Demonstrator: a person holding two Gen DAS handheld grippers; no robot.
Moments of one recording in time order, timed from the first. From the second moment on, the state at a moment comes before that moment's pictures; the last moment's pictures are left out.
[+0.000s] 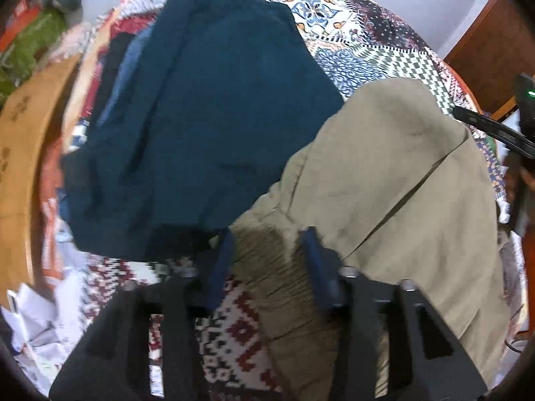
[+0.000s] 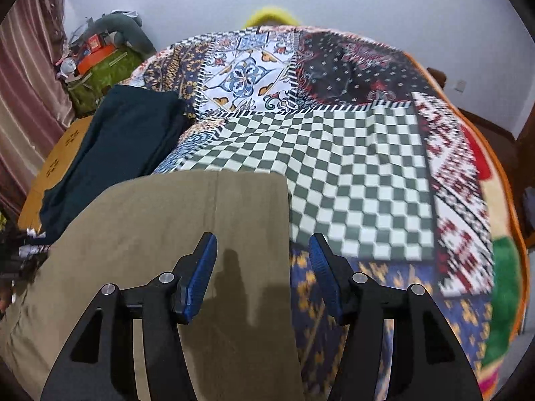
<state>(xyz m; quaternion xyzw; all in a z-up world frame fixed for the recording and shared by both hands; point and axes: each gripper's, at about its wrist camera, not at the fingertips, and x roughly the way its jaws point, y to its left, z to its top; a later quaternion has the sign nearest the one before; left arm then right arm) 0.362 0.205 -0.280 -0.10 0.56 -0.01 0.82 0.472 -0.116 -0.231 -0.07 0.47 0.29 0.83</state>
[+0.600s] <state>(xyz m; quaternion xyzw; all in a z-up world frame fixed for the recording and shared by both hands) 0.351 0.205 -0.273 -0.11 0.56 0.00 0.82 0.480 -0.085 -0.247 -0.07 0.46 0.32 0.83</state>
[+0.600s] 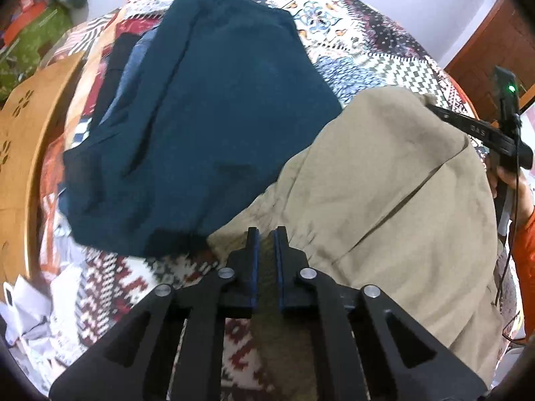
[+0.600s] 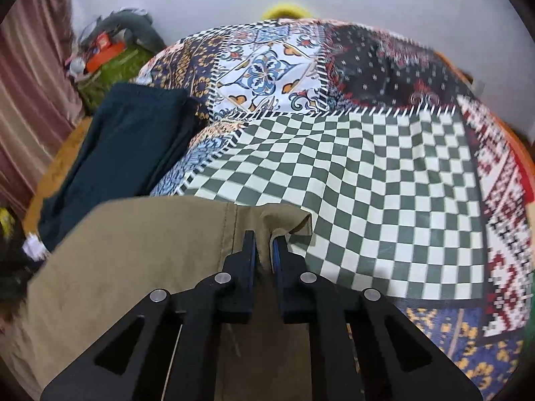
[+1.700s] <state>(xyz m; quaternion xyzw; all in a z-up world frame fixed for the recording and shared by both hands) 0.379 0.177 -0.221 -0.07 0.52 0.02 0.85 0.442 -0.150 -0.200 -0.08 0.40 0.26 0.88</state>
